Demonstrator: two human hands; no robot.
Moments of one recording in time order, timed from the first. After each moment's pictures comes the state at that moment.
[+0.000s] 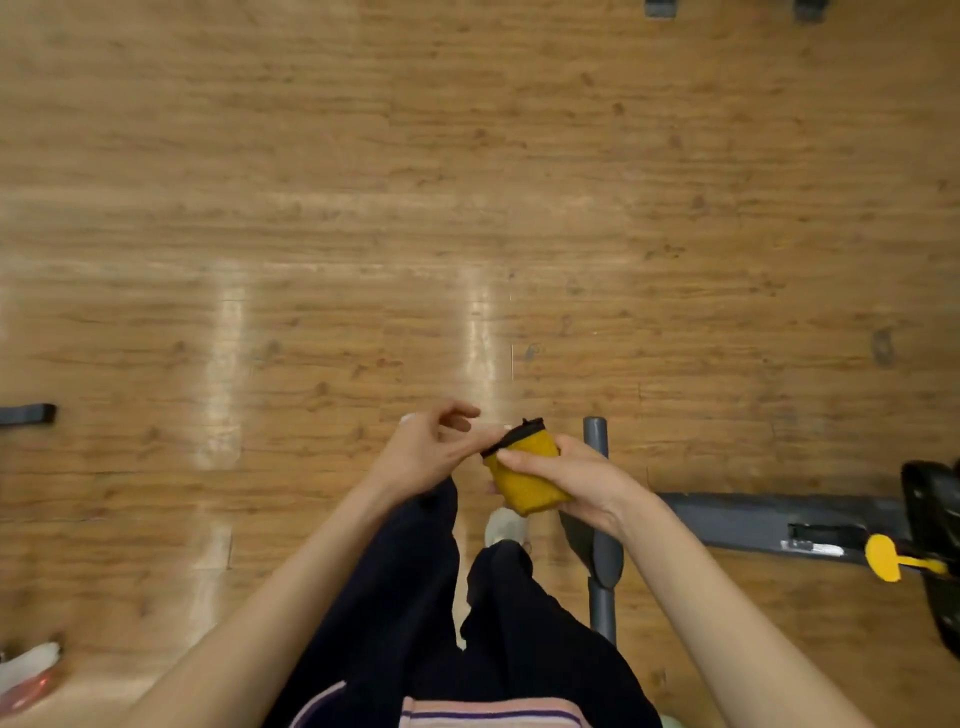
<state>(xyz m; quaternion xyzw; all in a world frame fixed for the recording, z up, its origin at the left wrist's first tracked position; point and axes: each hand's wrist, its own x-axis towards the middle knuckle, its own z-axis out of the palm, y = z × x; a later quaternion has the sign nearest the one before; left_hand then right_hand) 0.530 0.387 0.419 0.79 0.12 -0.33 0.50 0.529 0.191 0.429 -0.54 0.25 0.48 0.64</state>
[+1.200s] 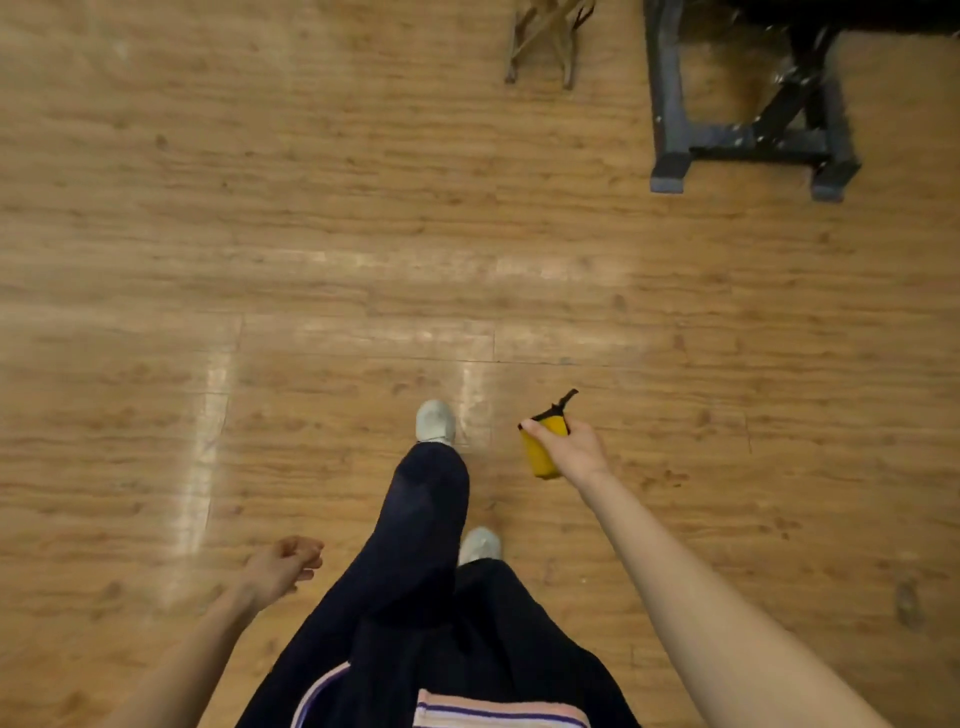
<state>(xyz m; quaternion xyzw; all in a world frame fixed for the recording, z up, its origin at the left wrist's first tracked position) 1.102 0.510 0.335 0.69 0.43 -0.42 0.40 1.253 0.177 0.364 -0.78 0.28 0.32 0.46</state>
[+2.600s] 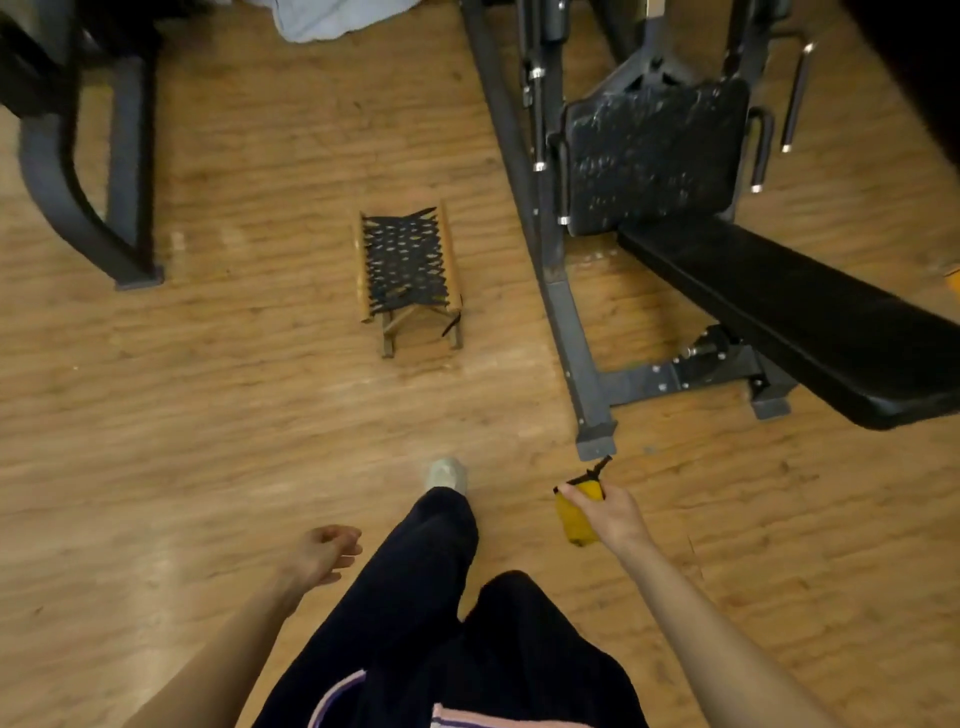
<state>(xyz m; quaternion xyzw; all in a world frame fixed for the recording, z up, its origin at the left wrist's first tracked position) 2.168 0.295 0.312 0.74 0.31 -0.44 0.40 2.154 -0.057 0.339 -0.75 0.39 0.28 0.45</state>
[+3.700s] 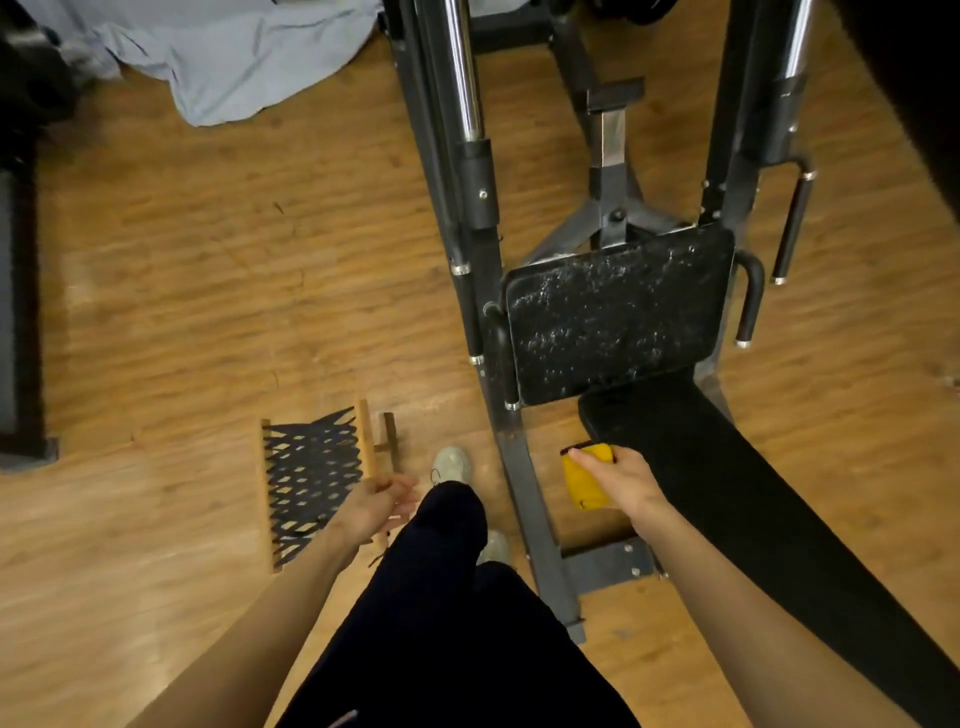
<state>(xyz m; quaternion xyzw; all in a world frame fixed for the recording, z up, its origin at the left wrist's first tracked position) 2.769 -0.015 0.321 0.71 0.27 -0.45 0.47 2.745 -0.318 0.360 -0.69 0.45 0.31 0.47</state>
